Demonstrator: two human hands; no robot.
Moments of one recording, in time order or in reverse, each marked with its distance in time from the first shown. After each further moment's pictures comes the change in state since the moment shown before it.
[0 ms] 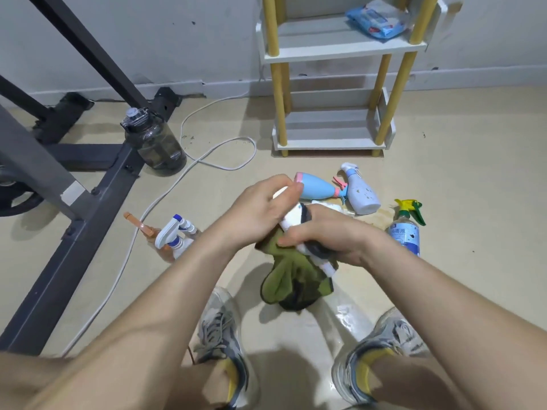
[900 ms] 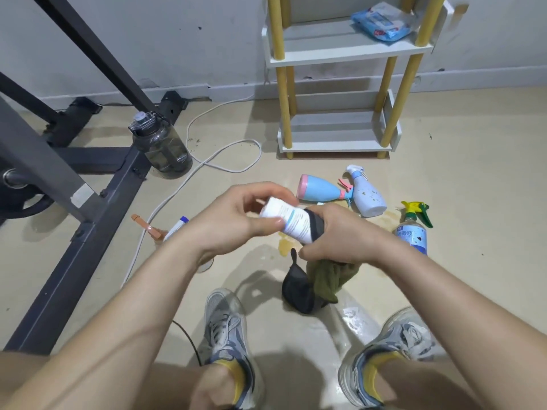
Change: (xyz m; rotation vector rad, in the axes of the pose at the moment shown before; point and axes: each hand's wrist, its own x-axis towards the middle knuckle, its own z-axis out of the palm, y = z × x) left_hand -0.028 0.004 -0.040 -0.204 -0.185 -0.050; right_hand -0.021 -0.011 -0.002 -0.699 0.240 -0.093
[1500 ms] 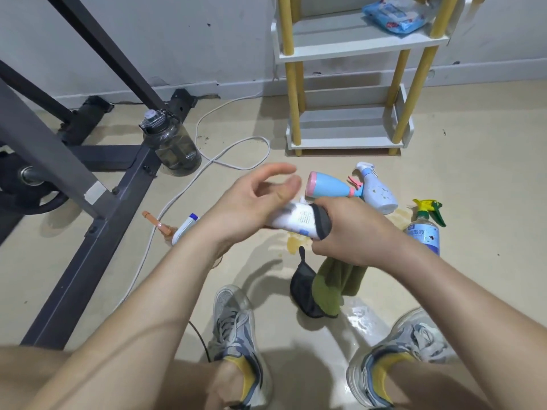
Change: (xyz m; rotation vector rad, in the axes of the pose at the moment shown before) left_hand 0.005 0.007 0.006 -0.113 0.177 -0.098; right_hand -0.001 -0.001 0.002 -0.318 0.159 -0.123
